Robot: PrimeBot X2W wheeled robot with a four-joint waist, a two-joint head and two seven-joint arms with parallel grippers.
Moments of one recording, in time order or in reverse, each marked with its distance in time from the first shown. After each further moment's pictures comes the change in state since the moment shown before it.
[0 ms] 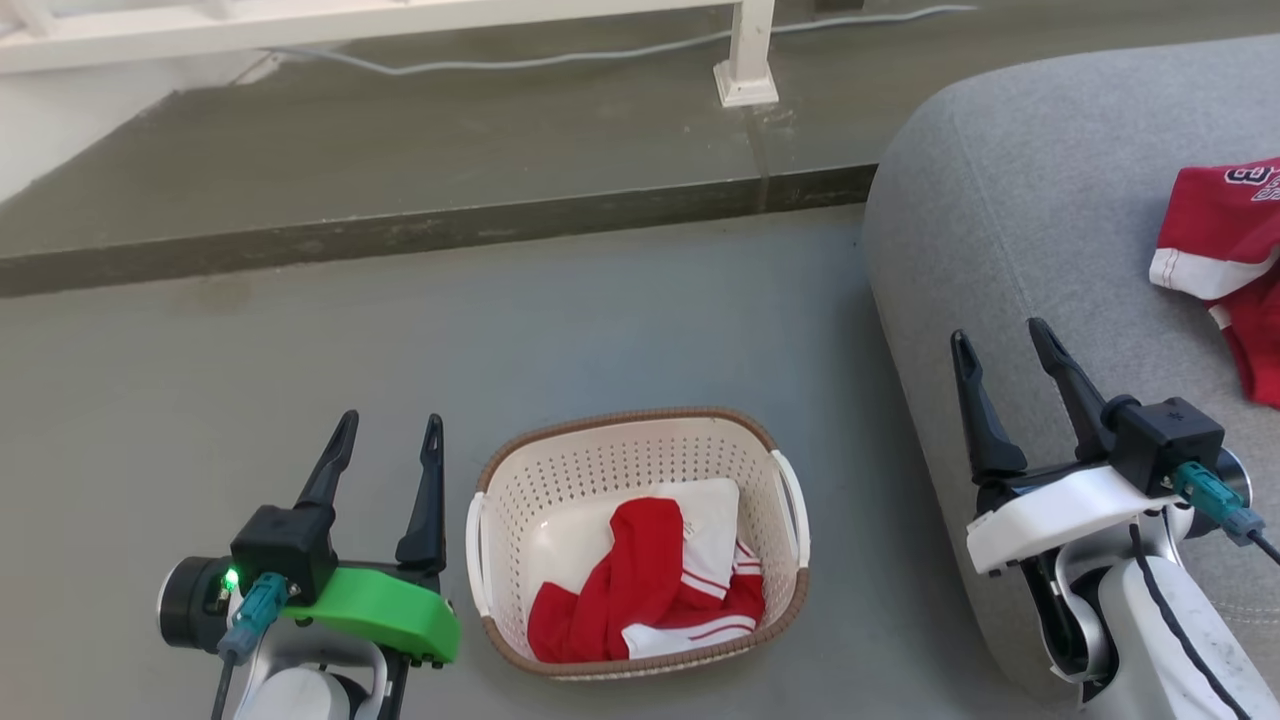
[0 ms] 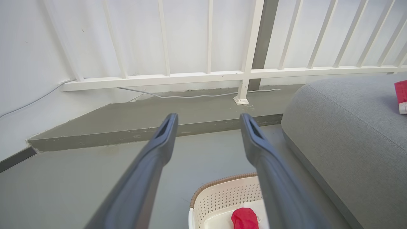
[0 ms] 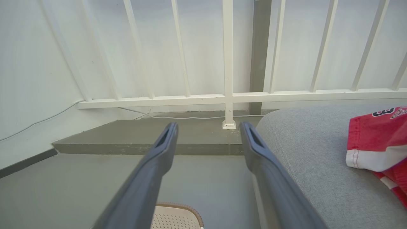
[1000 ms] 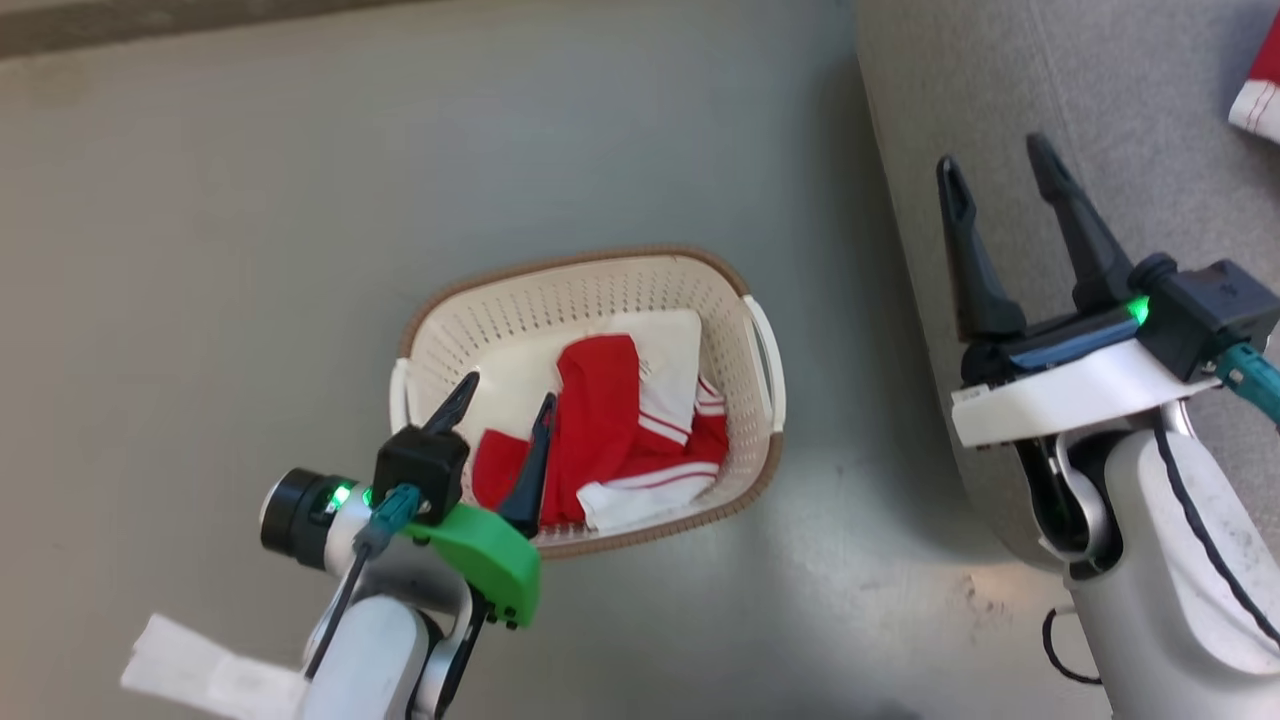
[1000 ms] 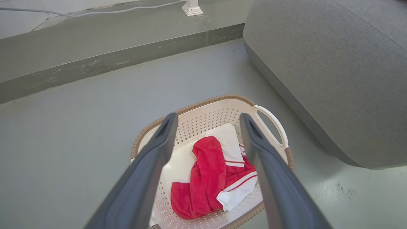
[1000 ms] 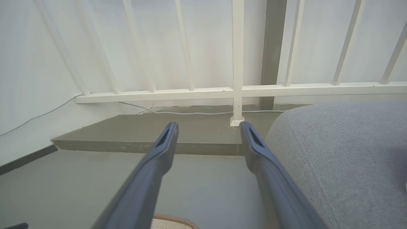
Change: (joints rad) left arm -0.162 -0.031 -0.155 0.088 0.069 -0.063 0.142; right arm -0.182 0.003 0.028 -0.146 0.010 0.027 0.025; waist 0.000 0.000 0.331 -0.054
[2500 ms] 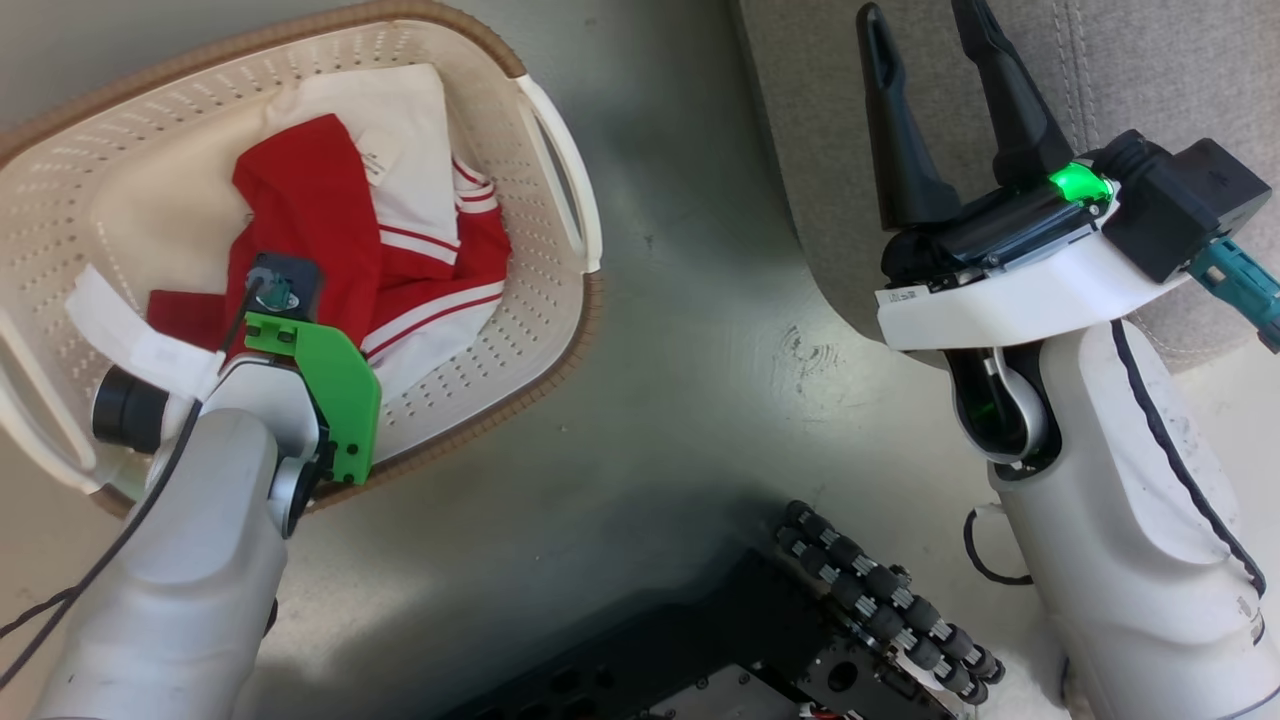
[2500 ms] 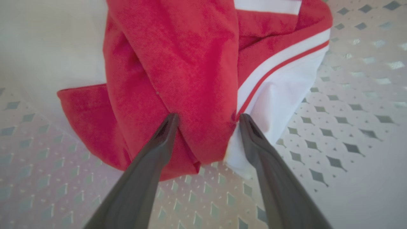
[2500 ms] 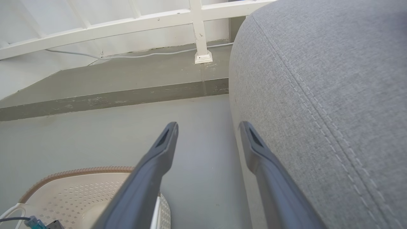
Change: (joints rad) left arm -0.428 0.053 0.049 0.578 -0.031 -0.089 0.431; right arm -0.235 0.070 0.093 0.070 0.108 0.035 -0.091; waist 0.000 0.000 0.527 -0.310
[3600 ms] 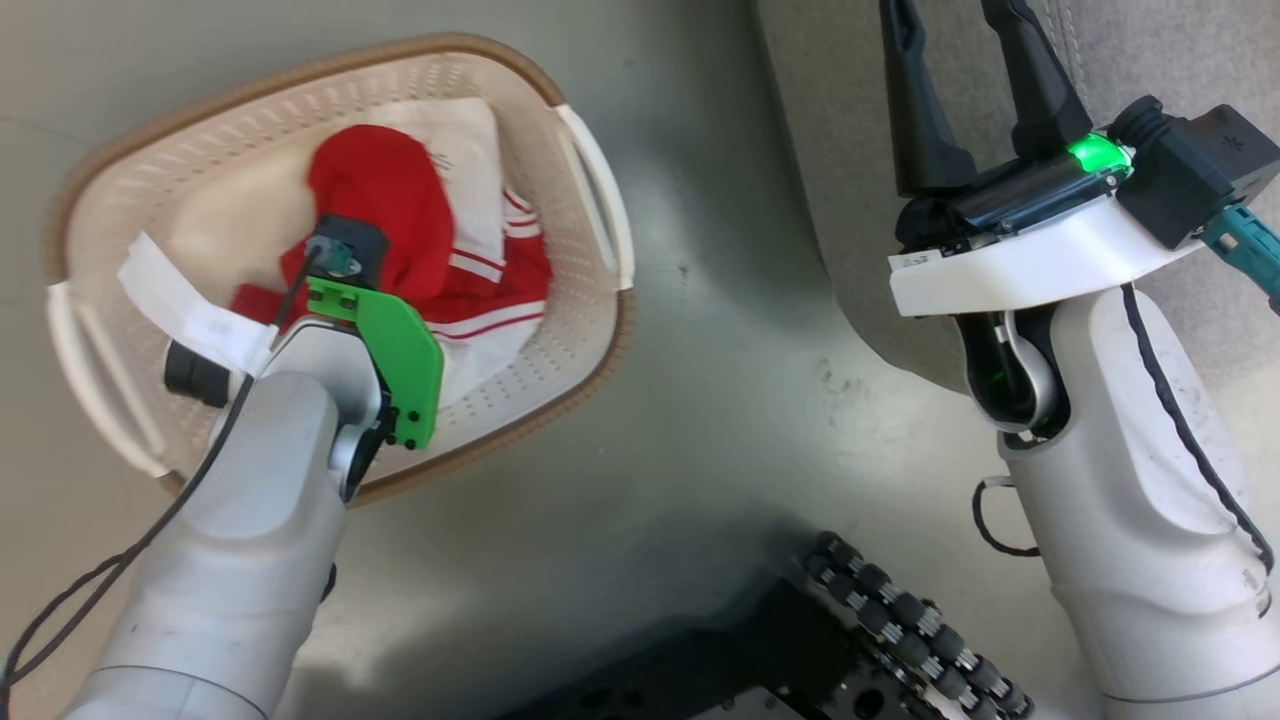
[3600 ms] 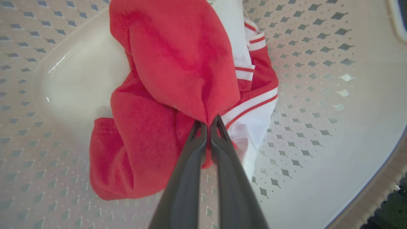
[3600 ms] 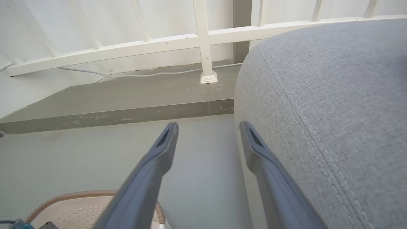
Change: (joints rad) left arm -0.087 -0.087 -0.038 0.097 -0.026 -0.053 -0.100; right arm -0.046 0.005 -0.028 0.047 -0.018 -0.001 -0.004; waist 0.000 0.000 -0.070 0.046
